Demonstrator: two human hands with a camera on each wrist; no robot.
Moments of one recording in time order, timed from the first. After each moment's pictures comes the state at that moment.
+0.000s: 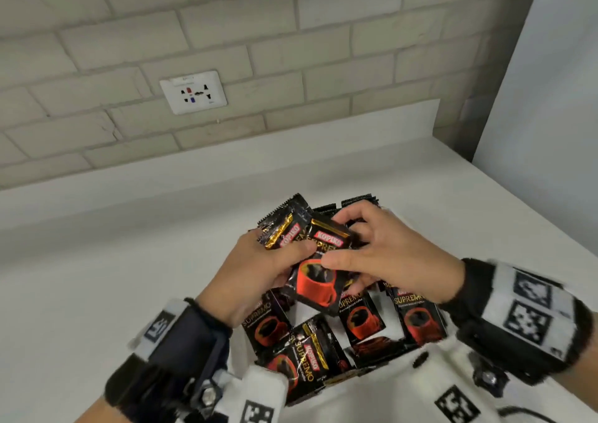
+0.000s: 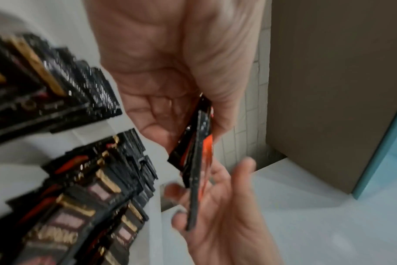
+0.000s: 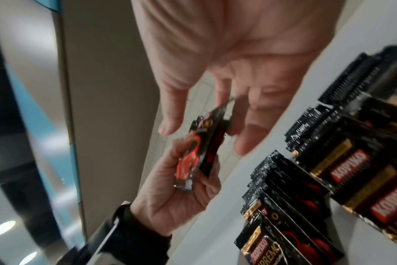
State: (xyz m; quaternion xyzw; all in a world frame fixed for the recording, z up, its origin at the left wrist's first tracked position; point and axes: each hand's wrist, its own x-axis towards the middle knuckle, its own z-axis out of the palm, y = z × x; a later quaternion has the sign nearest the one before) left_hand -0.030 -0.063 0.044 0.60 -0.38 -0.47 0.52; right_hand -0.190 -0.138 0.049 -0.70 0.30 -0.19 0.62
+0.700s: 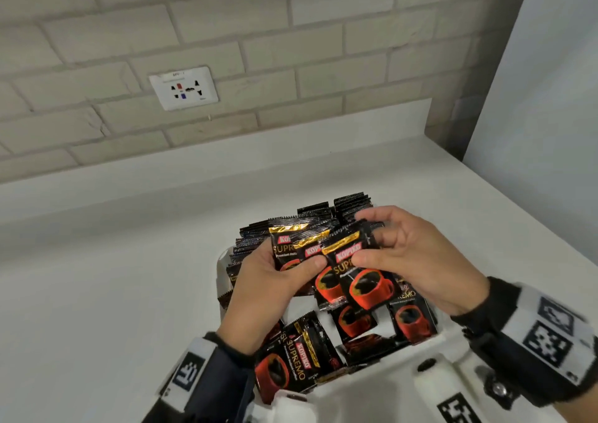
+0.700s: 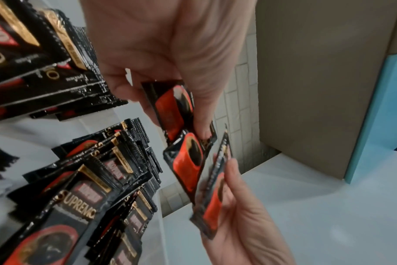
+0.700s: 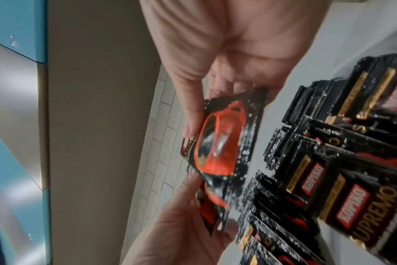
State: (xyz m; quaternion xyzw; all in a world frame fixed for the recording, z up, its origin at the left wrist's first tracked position) left_hand -0.053 -0.060 0.015 0.59 -0.41 -0.39 0.57; right_hand -0.216 -0.145 0.029 -0.64 0.32 -0.30 0.63
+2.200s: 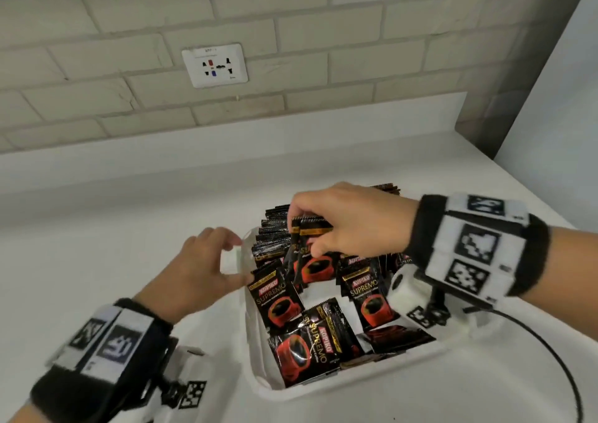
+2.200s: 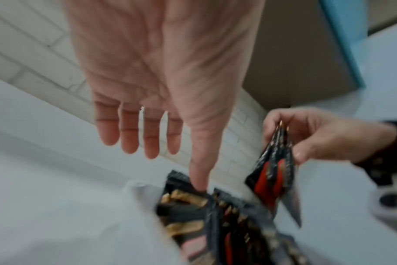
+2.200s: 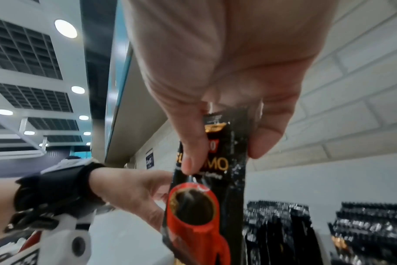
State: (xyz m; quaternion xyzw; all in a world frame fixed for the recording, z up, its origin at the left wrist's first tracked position) left_hand 0.053 -0.021 0.012 0.81 -0.55 -0.14 0.17; right_hand -0.131 -0.144 0.080 -0.96 0.19 0.01 0.23
